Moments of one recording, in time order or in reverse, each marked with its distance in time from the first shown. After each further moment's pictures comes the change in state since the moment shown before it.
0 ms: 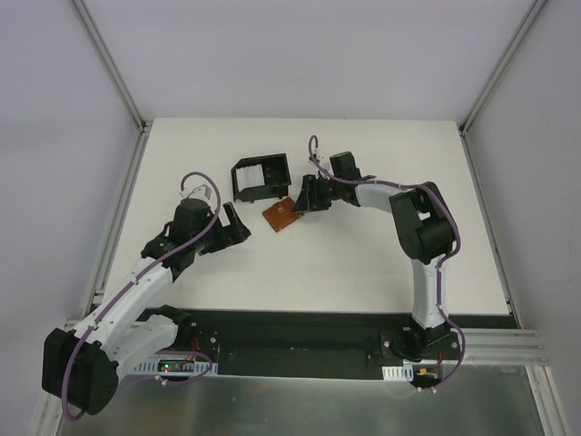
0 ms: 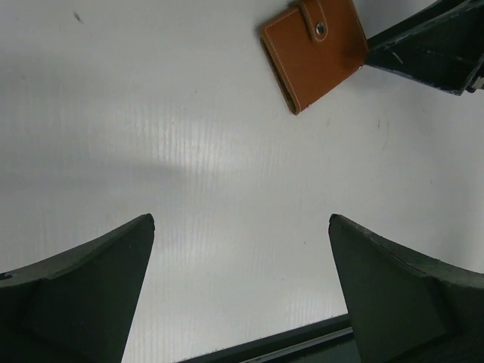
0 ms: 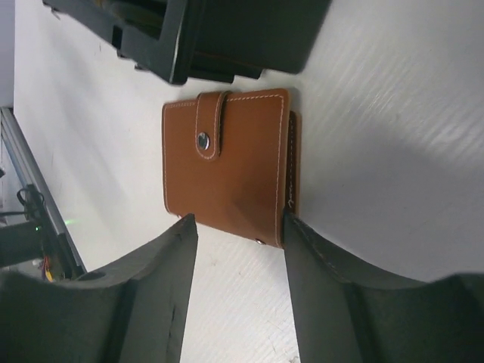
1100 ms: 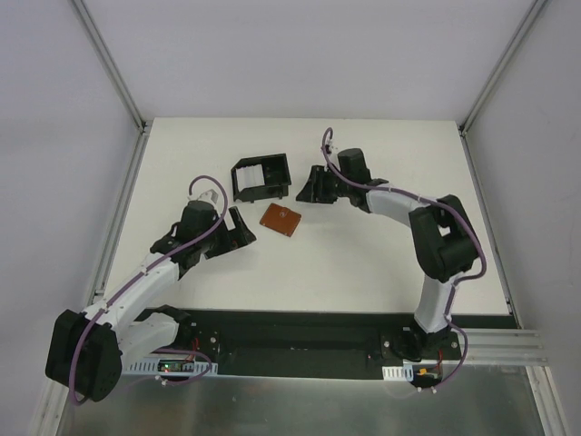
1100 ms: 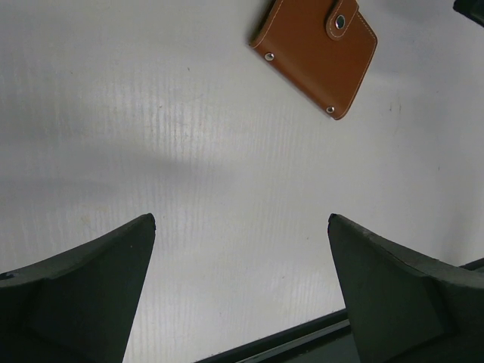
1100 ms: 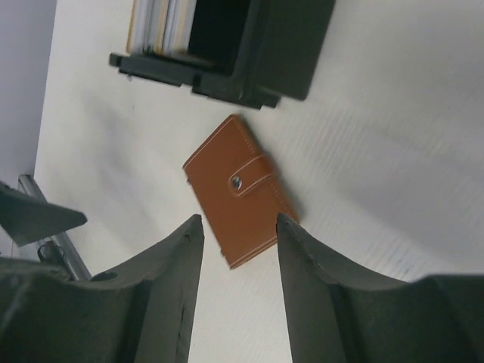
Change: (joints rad) left arm 0.000 0.082 -0.079 0.089 0.073 -0.034; right arm 0.032 -0.267 -0.203 0.127 0.181 0.158
